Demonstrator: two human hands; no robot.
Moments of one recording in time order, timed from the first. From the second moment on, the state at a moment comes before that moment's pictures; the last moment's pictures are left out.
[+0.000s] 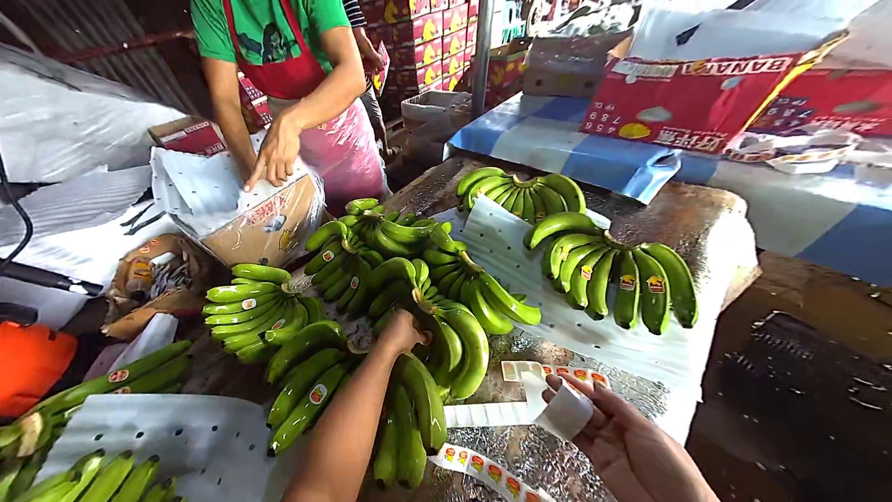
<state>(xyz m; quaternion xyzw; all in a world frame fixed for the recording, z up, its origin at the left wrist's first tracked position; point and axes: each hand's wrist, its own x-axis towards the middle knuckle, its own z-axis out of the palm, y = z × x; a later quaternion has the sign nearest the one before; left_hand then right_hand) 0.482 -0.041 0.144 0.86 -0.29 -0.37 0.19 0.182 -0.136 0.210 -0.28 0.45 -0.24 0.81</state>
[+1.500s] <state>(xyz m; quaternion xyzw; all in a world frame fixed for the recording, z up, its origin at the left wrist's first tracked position) 0.262 -0.188 0.243 0.76 -0.57 0.17 0.28 0.150 -0.306 0.208 -0.64 0.16 -0.23 0.72</state>
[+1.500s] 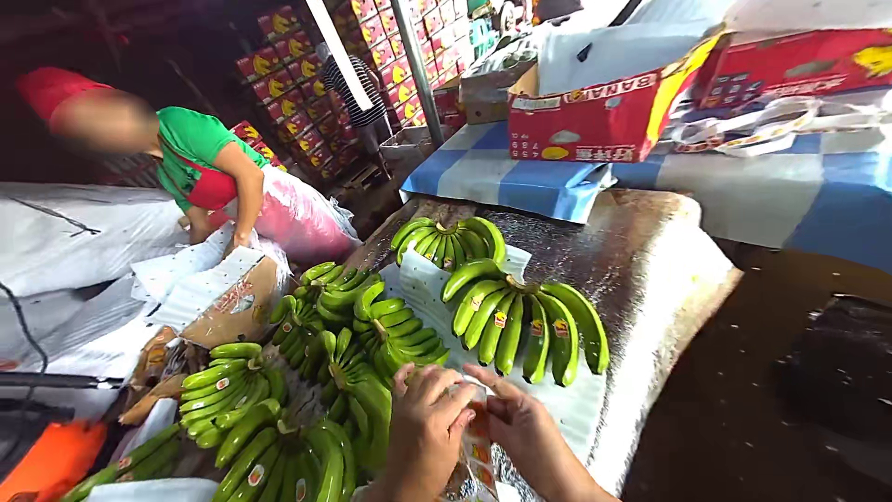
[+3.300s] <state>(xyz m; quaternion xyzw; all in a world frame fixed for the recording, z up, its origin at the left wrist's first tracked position) 0.427 -0.305 0.237 0.91 -0.24 -0.34 0.02 0.210 -0.400 0.164 -0.46 0.16 0.13 0.86</state>
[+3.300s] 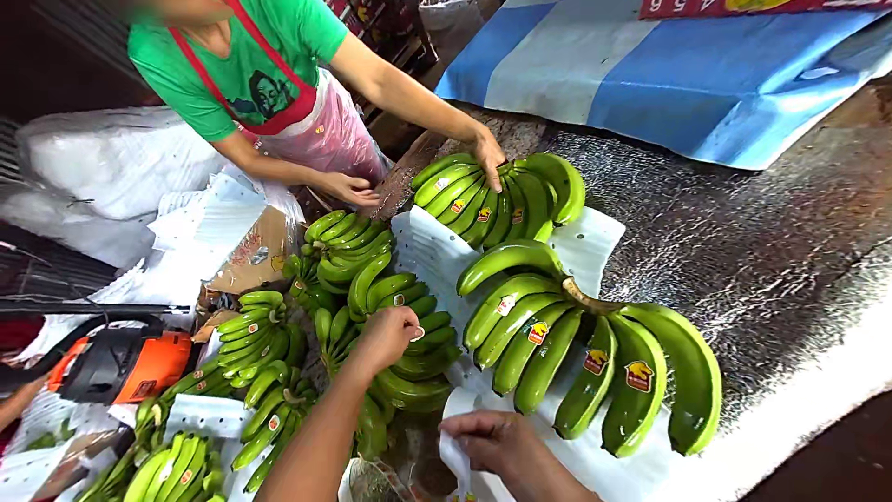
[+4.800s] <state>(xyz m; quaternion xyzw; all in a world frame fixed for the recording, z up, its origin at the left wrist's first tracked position) 0.646 -0.250 0.272 0.99 -0.11 -0.05 0.07 0.359 -0.493 0.239 -0.48 0.09 -0.15 0.86</state>
